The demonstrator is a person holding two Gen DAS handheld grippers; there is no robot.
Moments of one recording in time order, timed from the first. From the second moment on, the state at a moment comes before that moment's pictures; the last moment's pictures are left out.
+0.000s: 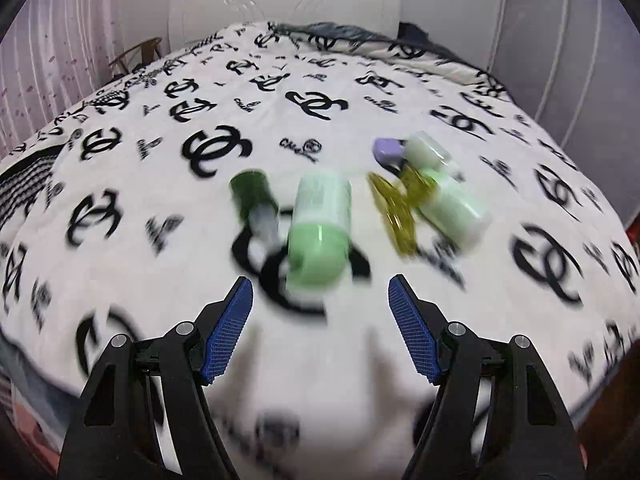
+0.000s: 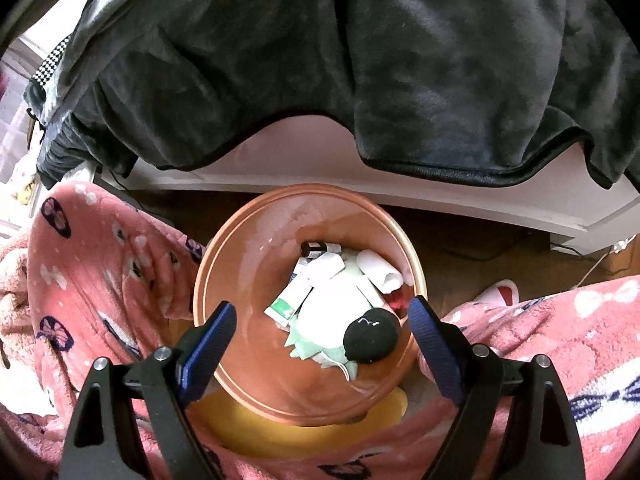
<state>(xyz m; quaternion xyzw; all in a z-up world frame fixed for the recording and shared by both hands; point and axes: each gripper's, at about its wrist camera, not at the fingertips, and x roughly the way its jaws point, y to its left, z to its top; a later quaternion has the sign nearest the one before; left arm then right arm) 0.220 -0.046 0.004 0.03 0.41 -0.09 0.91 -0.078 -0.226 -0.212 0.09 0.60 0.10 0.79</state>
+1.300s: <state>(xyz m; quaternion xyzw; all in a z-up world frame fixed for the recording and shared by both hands) 0.106 0.085 0.032 0.00 0.39 -0.16 0.91 0.191 -0.191 0.015 0.13 0.41 0.19 0.88</state>
